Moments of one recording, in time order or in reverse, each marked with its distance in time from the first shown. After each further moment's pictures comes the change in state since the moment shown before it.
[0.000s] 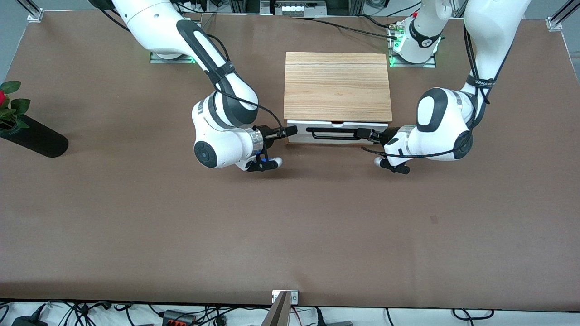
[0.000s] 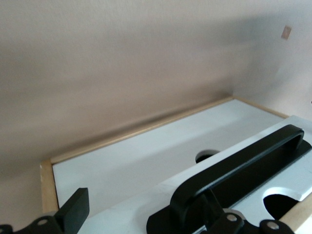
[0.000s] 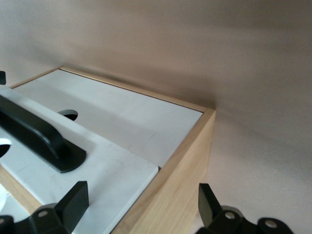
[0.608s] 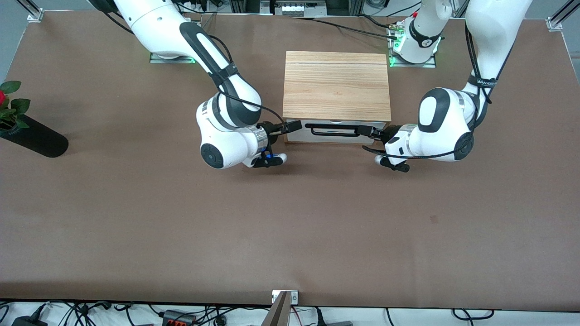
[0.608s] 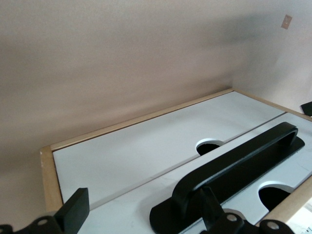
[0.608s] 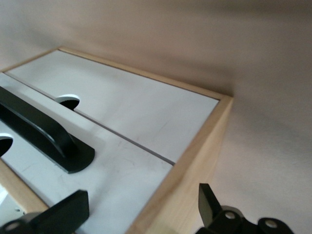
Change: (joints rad) left arm 0.008 -0.008 0.000 0.006 -0.002 -0.033 0.000; right arm 0.006 0.029 0.022 0.012 0.023 -0.041 0.000
